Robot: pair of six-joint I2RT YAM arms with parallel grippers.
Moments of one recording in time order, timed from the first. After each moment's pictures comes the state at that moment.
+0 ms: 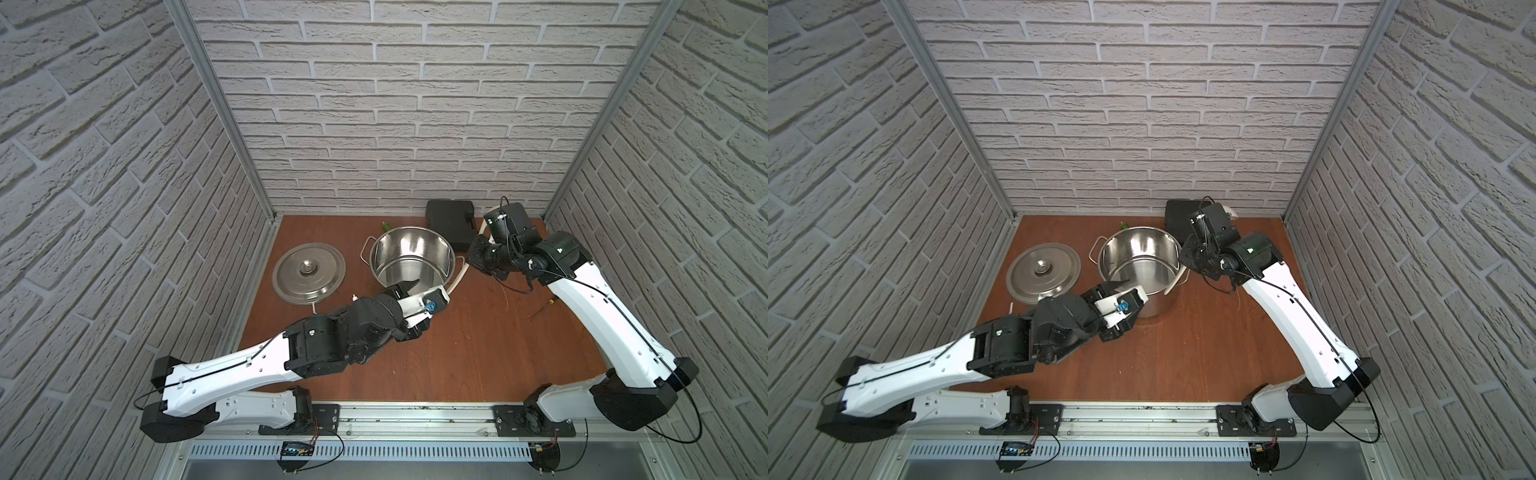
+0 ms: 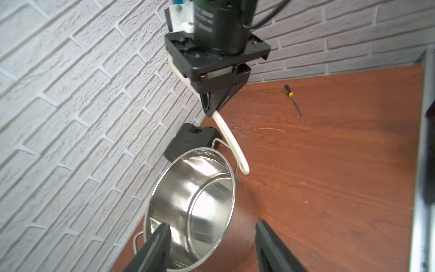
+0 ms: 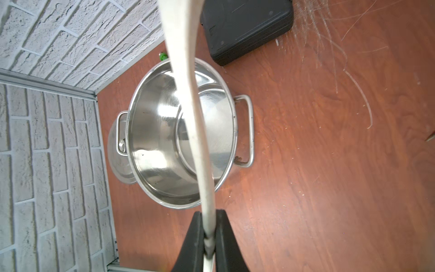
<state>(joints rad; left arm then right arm) -1.24 1.09 1.17 -0.46 -0.57 0.42 0.53 1.41 1.73 -1.21 0.11 0.99</state>
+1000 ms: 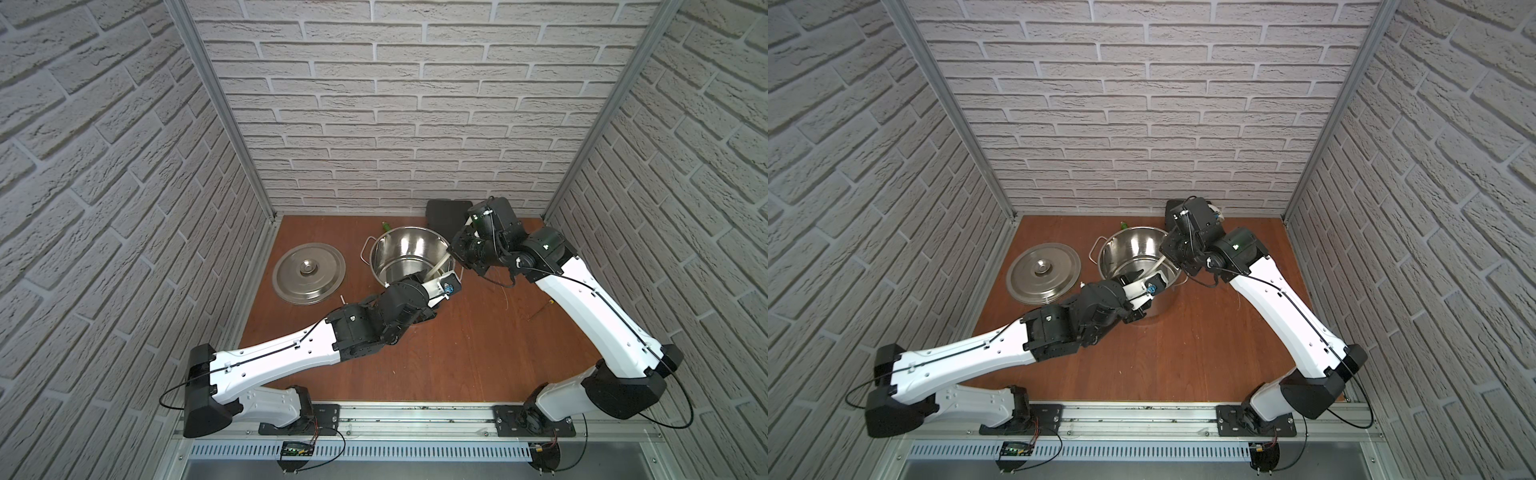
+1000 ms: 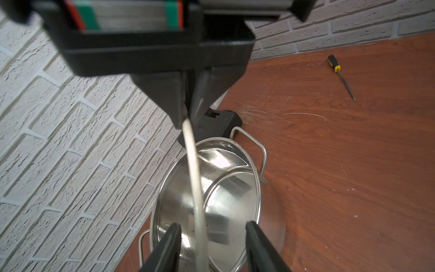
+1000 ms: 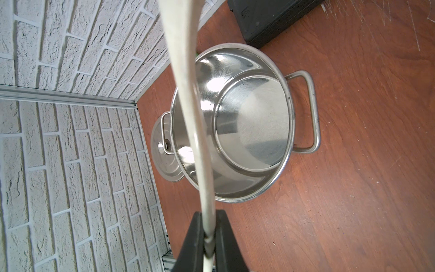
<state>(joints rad) -1.10 1.26 1.17 -0.33 -0.55 0.40 0.61 1.48 1.82 -1.14 0.10 1.21</state>
